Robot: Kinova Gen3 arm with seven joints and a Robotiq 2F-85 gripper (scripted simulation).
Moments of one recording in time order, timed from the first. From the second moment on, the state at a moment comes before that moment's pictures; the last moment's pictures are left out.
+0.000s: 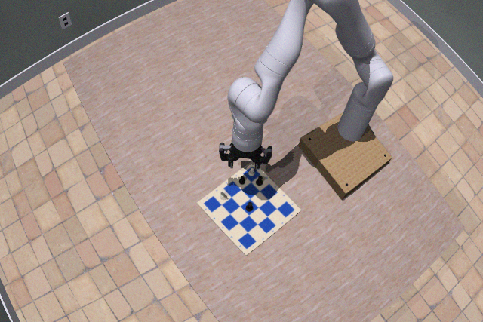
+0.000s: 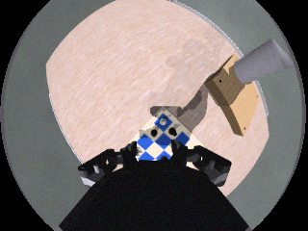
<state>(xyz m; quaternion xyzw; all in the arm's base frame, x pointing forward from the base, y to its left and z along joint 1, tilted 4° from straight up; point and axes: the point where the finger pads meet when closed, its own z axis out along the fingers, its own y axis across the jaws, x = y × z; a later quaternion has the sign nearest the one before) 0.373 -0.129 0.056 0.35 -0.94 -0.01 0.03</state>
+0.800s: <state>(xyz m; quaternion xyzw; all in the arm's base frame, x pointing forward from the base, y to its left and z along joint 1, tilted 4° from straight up) 0.371 -0.128 0.062 0.35 -0.94 -0.02 0.03</state>
